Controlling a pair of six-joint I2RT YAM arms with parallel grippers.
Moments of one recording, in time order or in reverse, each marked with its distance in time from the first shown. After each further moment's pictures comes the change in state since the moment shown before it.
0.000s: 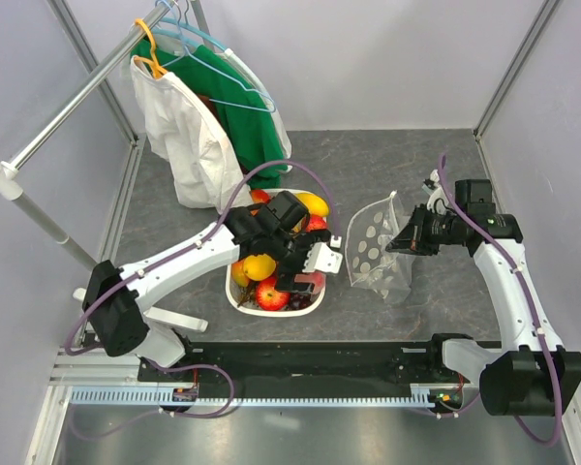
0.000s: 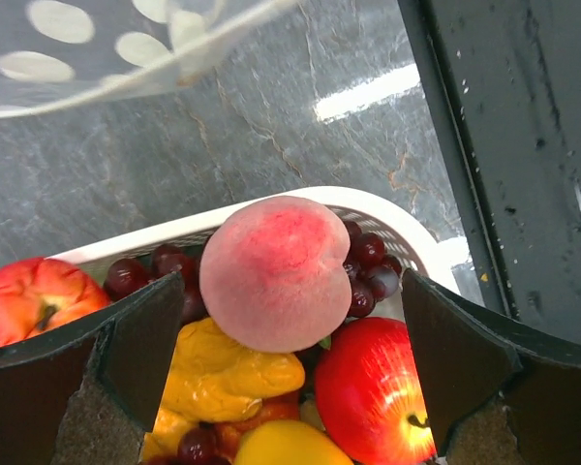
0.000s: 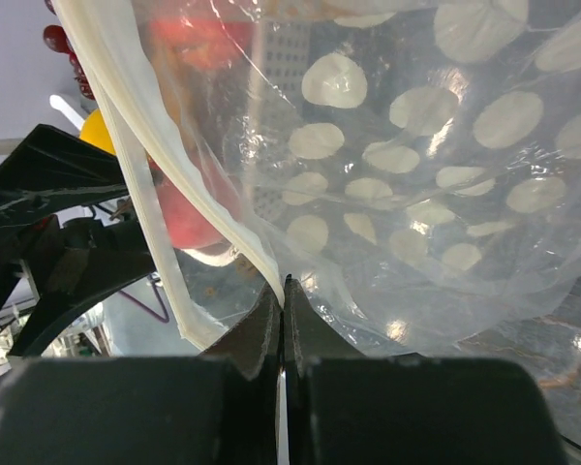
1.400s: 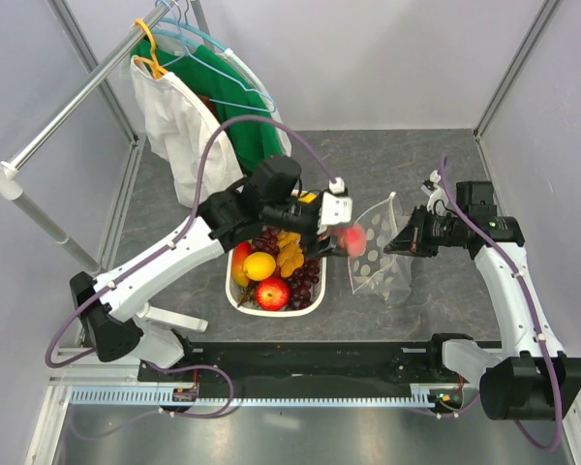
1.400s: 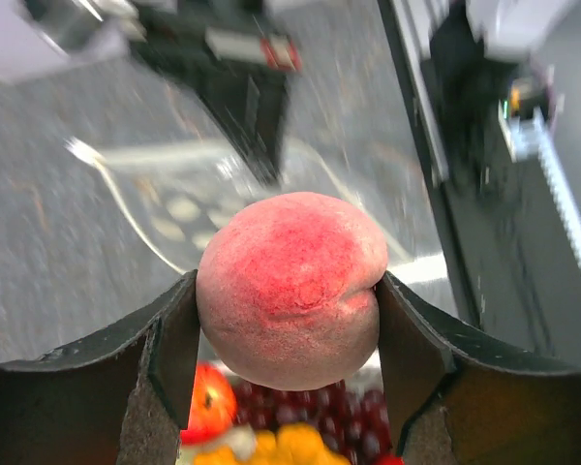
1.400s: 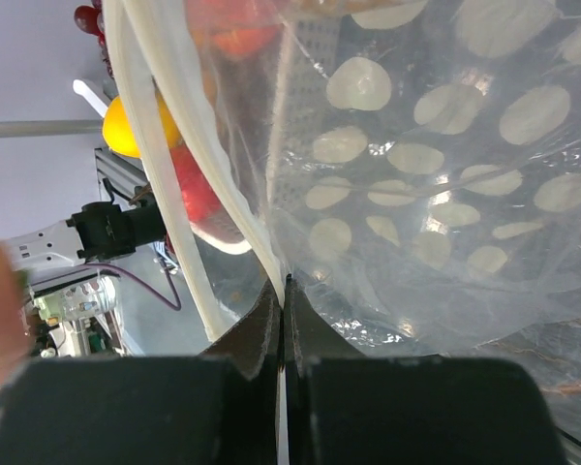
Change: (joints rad) left arm -0.032 -0.043 0.211 0.241 0.075 -0.324; right arm 0.000 -0.021 -0.002 -0.013 -0.040 -0.008
